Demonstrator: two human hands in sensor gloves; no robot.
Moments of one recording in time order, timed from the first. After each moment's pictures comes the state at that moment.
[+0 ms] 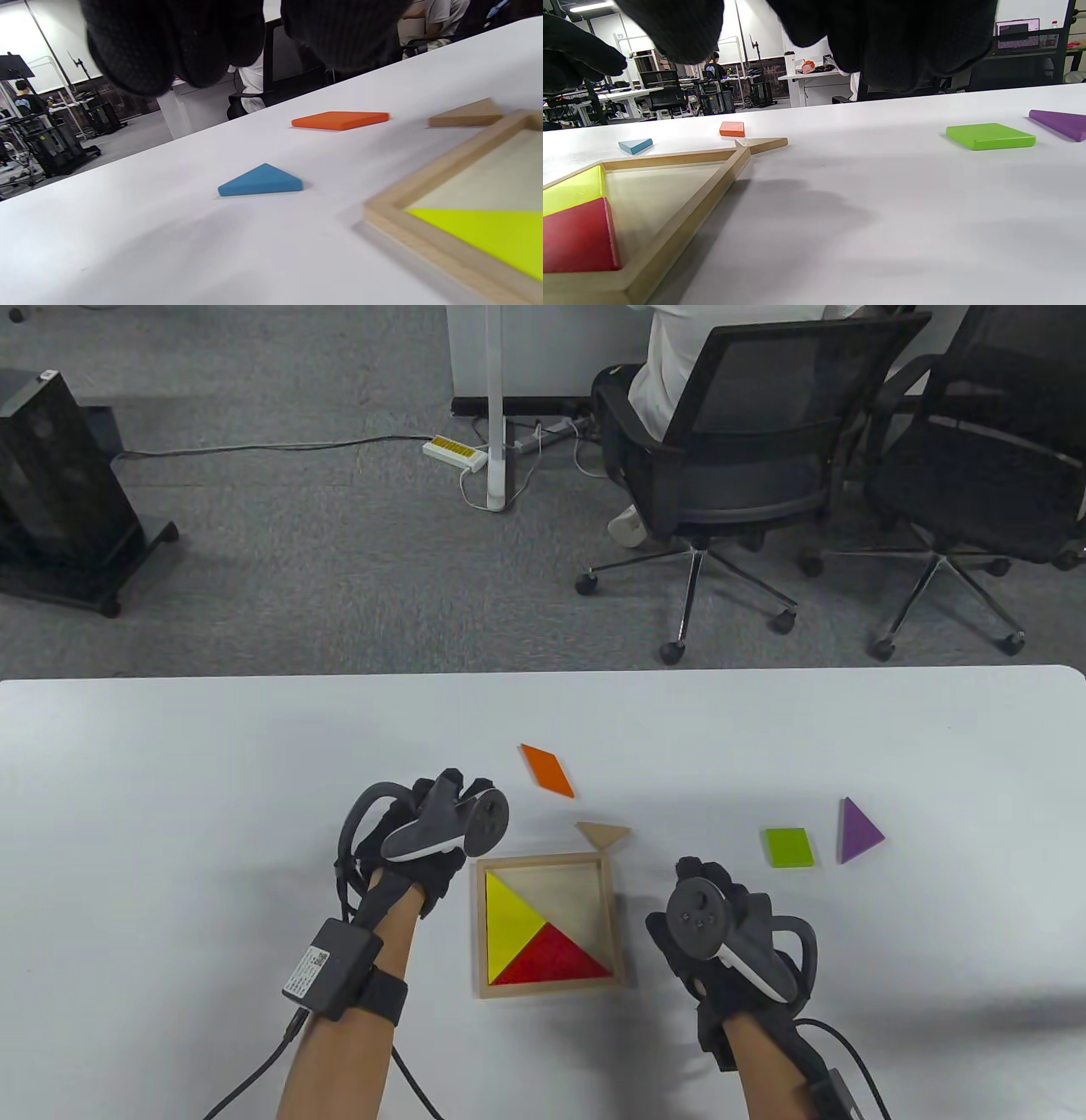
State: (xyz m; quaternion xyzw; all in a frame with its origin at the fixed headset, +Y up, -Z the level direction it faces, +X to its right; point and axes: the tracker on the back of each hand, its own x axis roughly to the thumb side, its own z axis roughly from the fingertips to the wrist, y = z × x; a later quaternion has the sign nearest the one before) left_hand -0.136 -0.670 -0.399 -0.05 -0.17 -0.15 0.97; right_hand 0.144 -0.712 -0.288 -0.02 0.02 1.00 0.08
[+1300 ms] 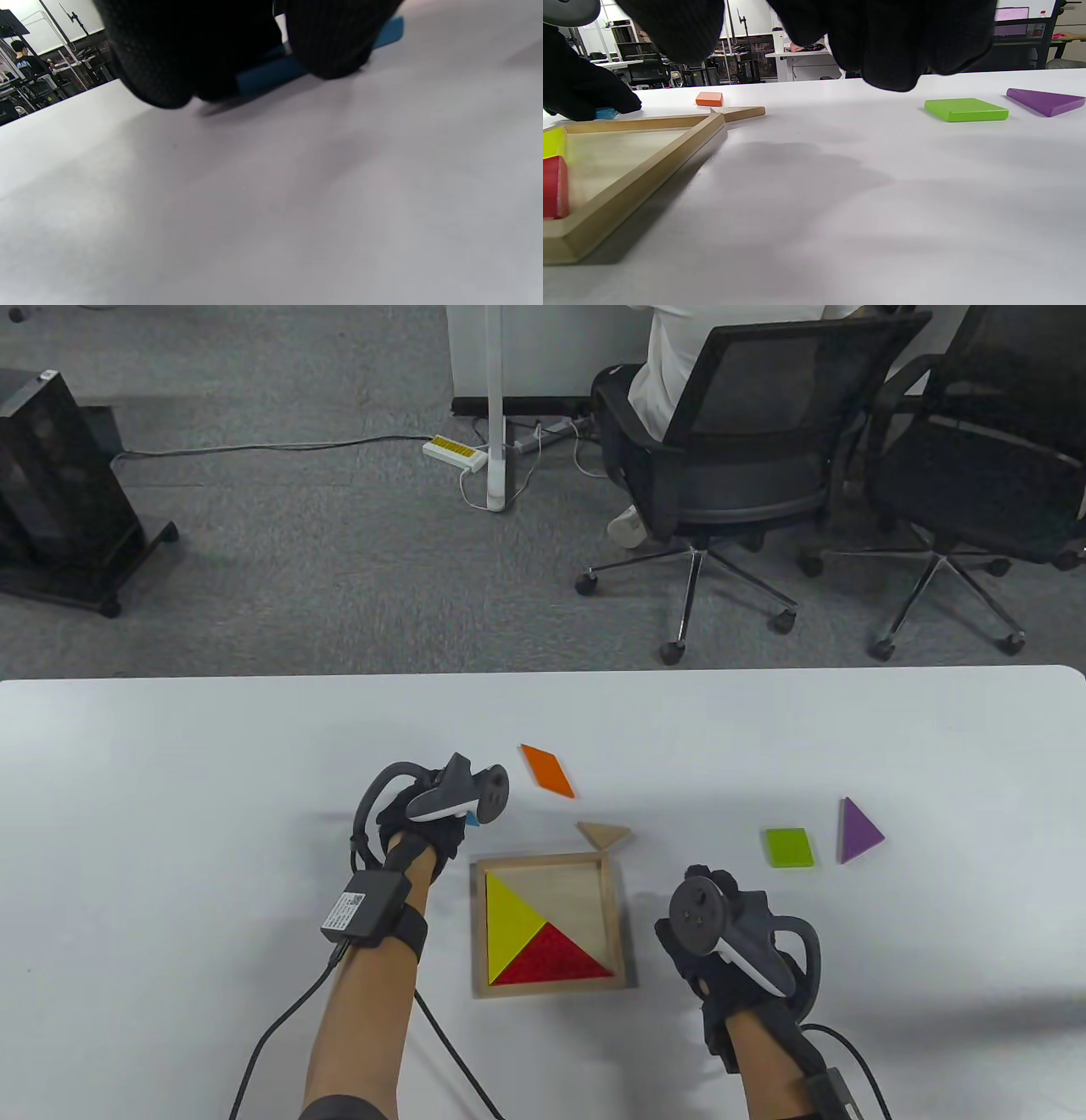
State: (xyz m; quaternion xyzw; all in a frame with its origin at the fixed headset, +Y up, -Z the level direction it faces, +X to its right) left_hand -0.133 -0.739 -0.462 -0.13 -0.15 -0.18 0.96; right_hand 0.151 -0.733 -0.296 -0.04 0.06 1.00 0.06
